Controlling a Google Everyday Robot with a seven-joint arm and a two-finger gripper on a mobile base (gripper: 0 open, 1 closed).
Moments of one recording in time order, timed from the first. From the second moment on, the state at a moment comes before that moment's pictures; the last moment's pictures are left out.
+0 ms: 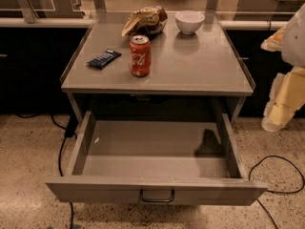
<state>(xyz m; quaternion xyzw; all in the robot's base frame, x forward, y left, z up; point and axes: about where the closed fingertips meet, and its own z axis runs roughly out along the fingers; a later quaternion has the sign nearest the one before) 0.438 -0.217 0.976 -0.60 0.78 -0.03 0.16</state>
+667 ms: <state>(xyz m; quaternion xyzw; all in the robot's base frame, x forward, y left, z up) 0.441 -0.216 0.974 -0.60 0.78 -0.03 0.15</state>
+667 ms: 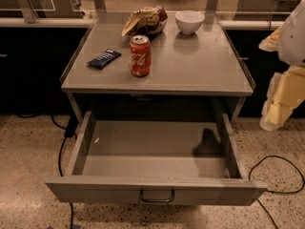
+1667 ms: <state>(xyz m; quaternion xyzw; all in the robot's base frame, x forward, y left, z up) 0.472 -0.173 0.934 -0.64 0.75 0.02 0.15</state>
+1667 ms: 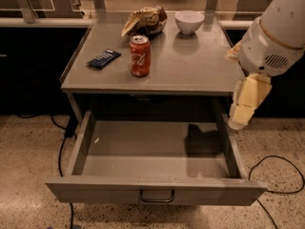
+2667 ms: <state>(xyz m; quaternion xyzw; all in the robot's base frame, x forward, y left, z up) 0.492 -0.151 0.908 -0.64 0.76 -0.01 0.14</state>
